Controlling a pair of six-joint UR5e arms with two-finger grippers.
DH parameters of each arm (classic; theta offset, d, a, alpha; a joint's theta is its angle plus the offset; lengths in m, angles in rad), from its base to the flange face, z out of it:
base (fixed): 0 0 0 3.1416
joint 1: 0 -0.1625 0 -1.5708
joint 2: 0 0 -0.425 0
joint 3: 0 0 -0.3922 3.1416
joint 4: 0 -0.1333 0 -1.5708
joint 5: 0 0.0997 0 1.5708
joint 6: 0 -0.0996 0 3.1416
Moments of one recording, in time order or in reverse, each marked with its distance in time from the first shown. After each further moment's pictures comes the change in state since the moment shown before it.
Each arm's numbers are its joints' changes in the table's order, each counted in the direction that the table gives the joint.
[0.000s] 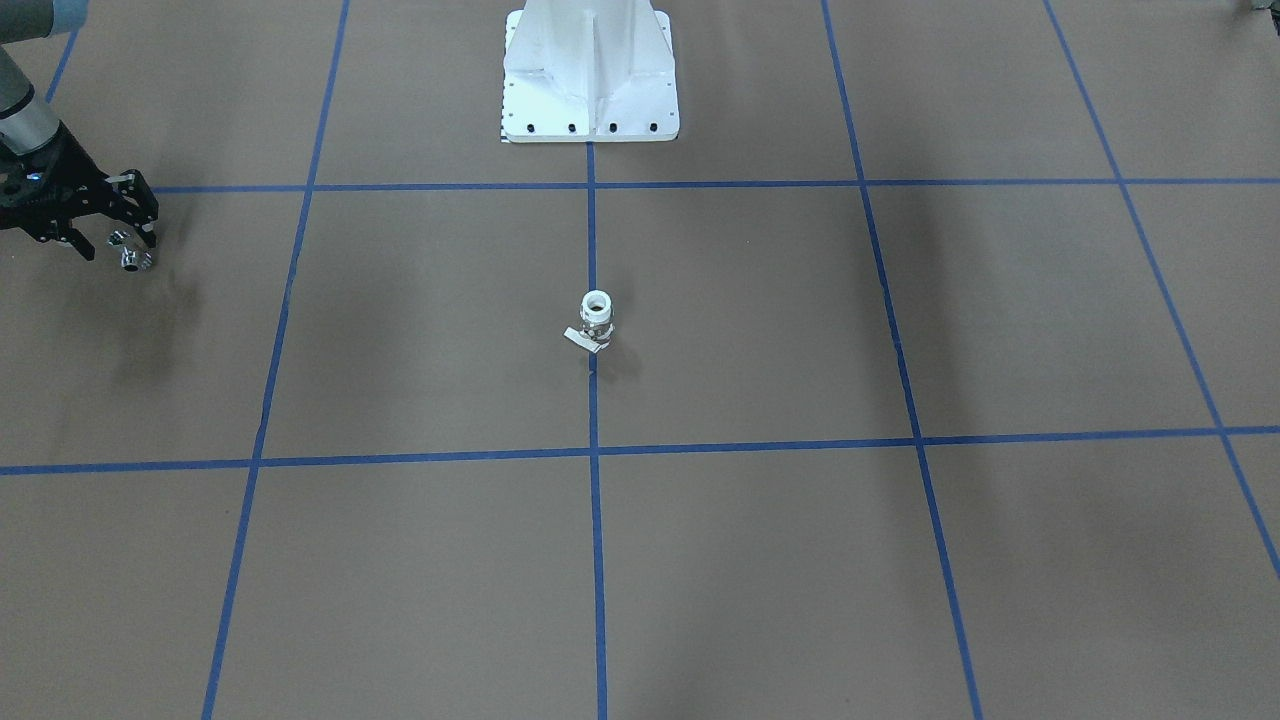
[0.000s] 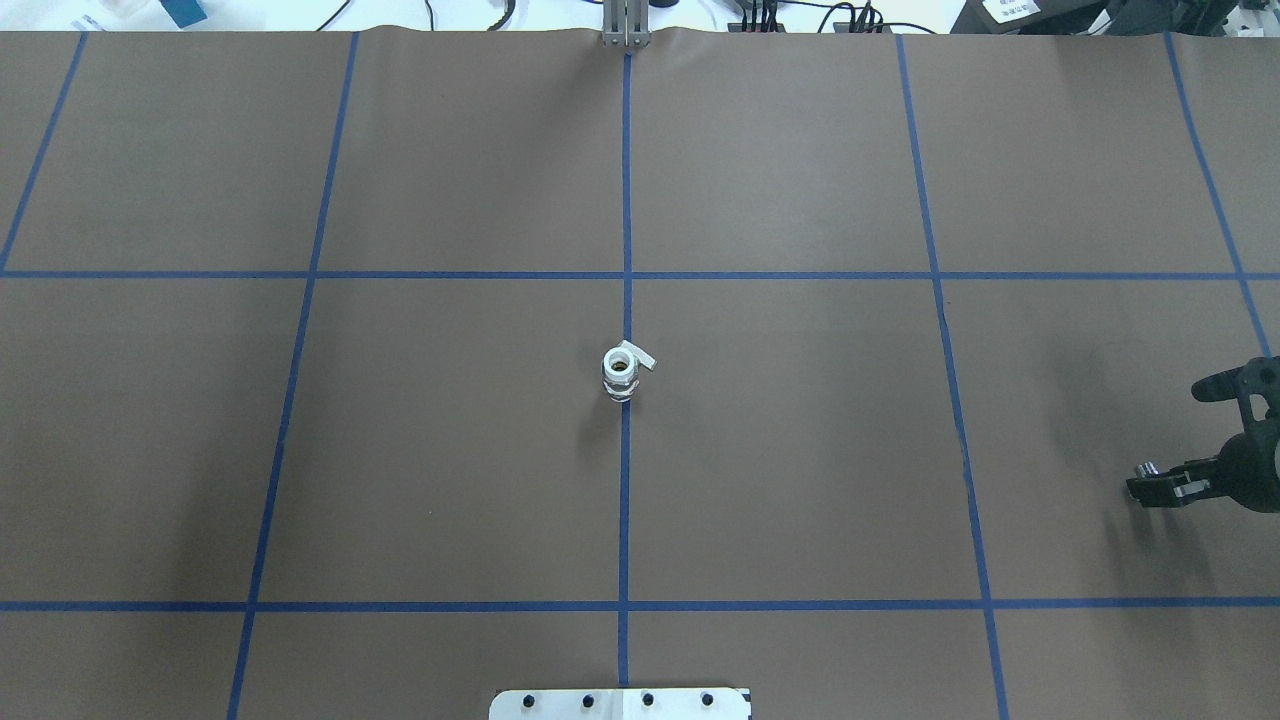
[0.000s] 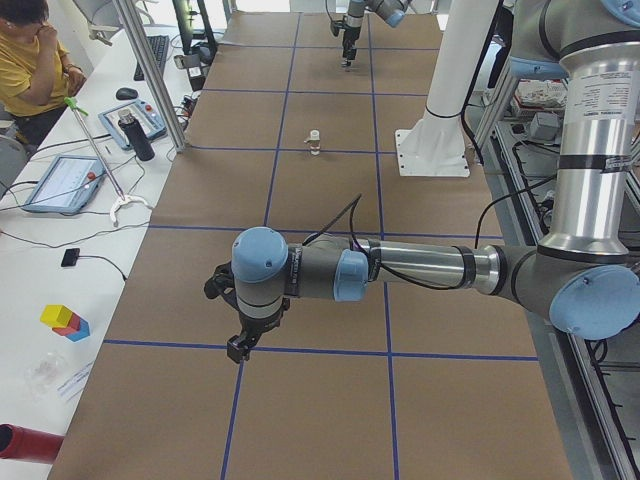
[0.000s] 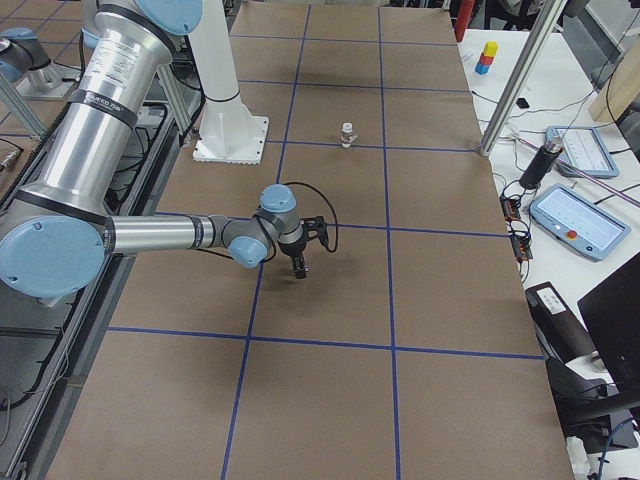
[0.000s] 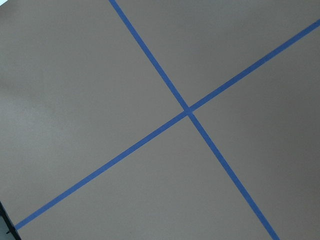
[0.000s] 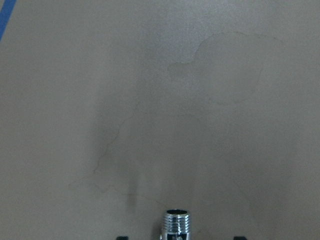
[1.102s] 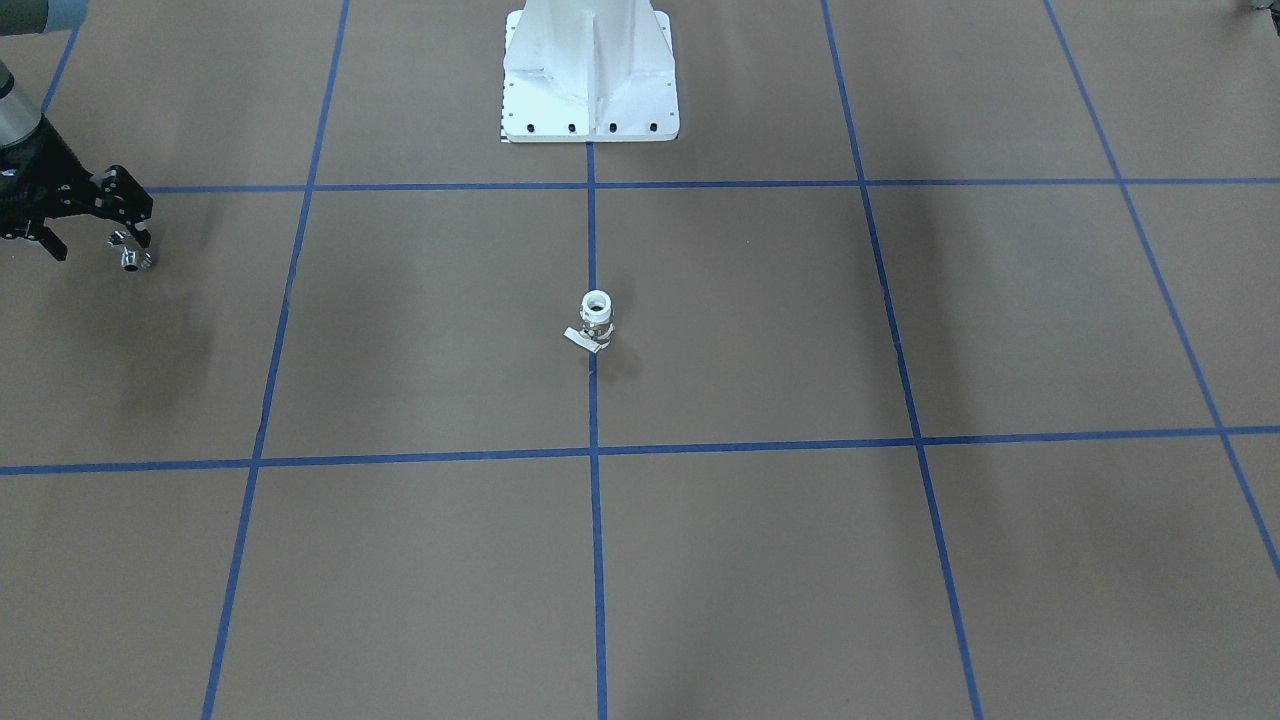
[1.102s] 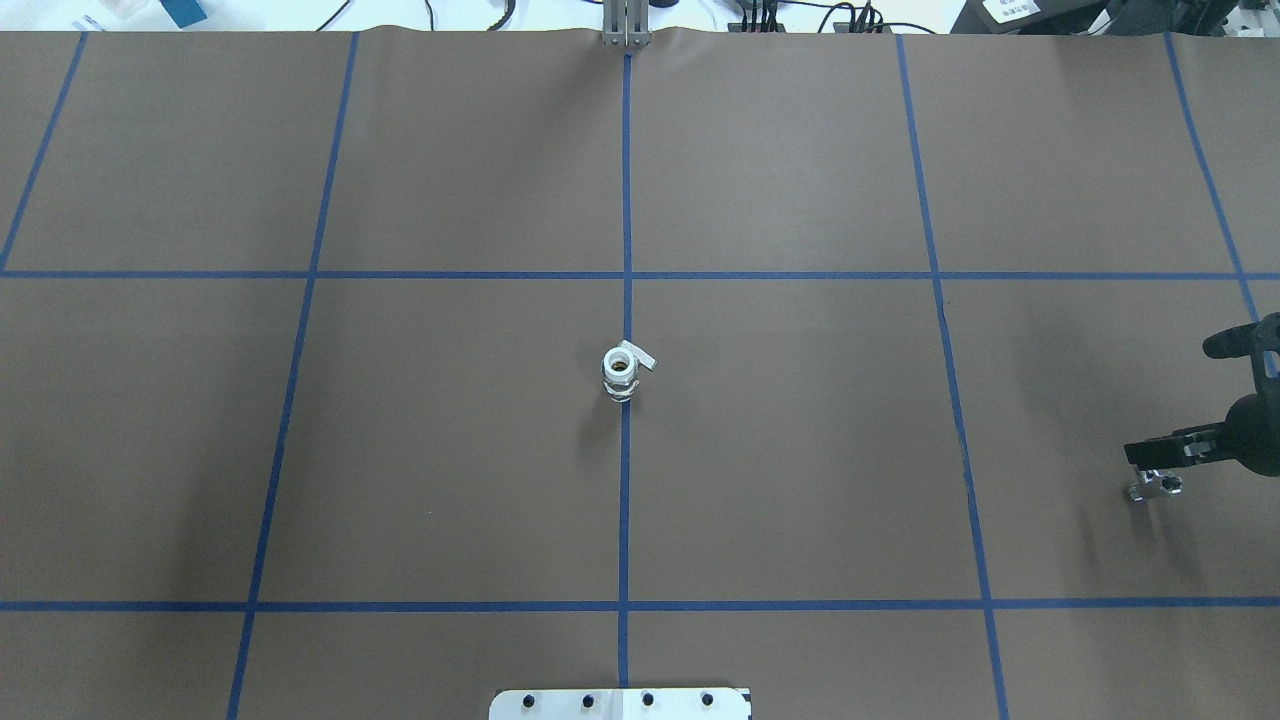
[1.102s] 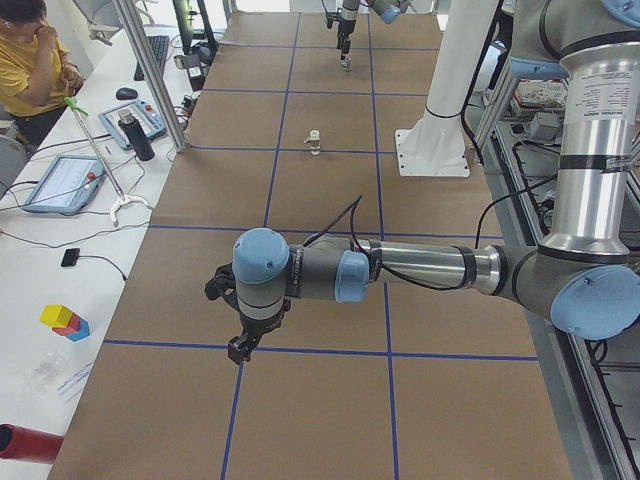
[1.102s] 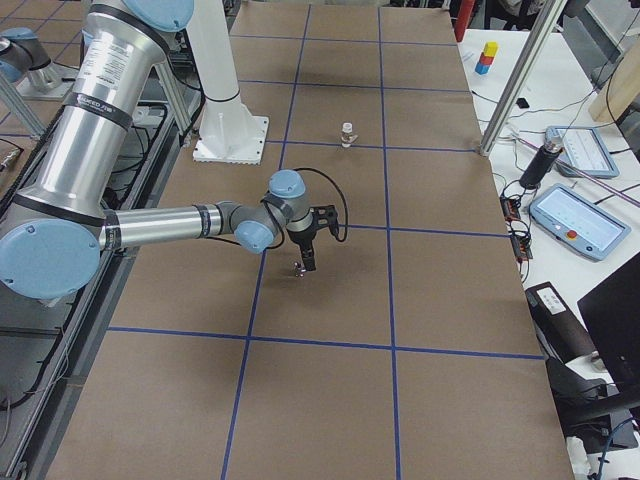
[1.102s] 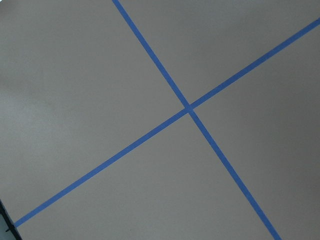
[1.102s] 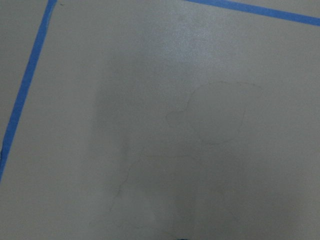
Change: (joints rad) left arm 0.002 0.003 -0.001 0.000 0.001 -0.001; right arm -0.083 0.034 0.060 0.104 0.026 0.008
